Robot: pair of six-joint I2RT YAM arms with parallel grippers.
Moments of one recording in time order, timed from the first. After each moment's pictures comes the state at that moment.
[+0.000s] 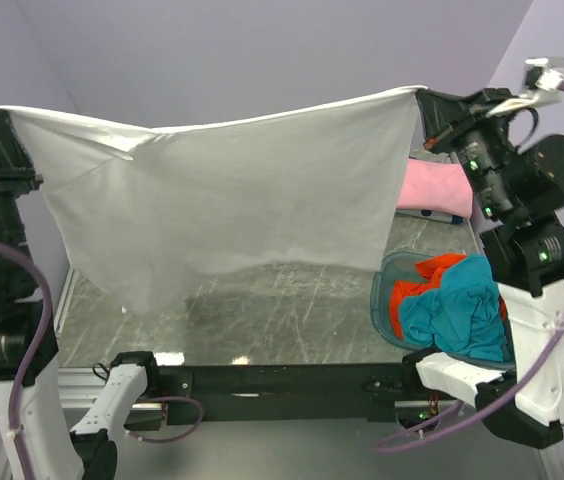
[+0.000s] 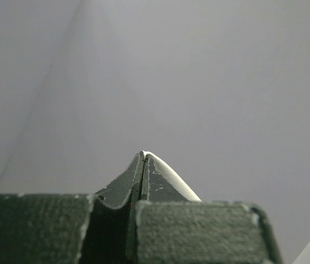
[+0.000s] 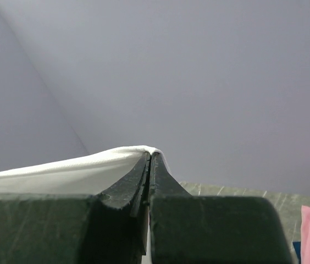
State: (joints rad) left arm 0.06 0.79 1.65 -0.24 -0.21 -0.52; right arm 0.32 1.11 1.82 -0.41 0.02 0.30
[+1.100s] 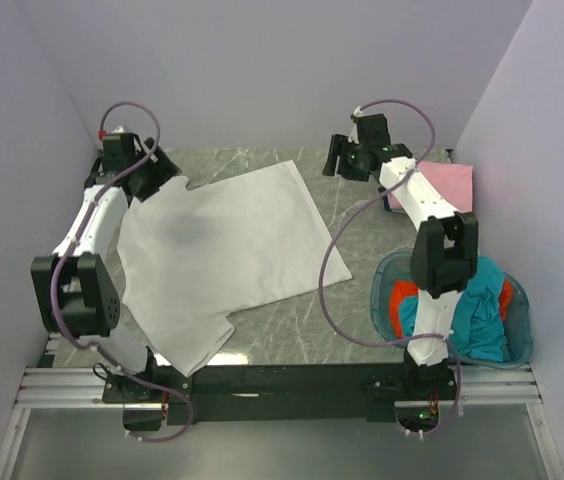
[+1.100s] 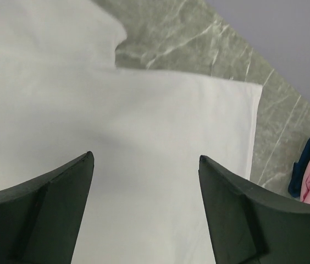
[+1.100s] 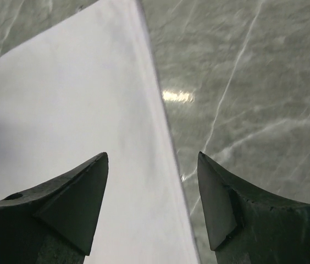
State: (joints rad) left arm 0.05 1.66 1.42 -0.40 0.12 -0.64; right arm 0.23 2.00 1.79 -0.54 -0.13 0.33
